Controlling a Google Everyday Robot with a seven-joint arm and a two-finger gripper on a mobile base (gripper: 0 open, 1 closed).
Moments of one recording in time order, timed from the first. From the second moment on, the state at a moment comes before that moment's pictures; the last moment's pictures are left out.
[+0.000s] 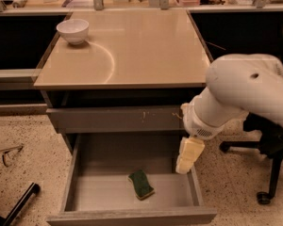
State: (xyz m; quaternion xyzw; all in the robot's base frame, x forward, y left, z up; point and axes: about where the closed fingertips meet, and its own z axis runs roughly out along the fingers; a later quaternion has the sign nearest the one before) arm 0.467 -0.119 0.755 -0.64 0.75 0.04 0.16
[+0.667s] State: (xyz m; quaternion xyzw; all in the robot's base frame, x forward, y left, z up) arm 0.442 -0.089 0.706 -0.65 0.75 0.06 0.13
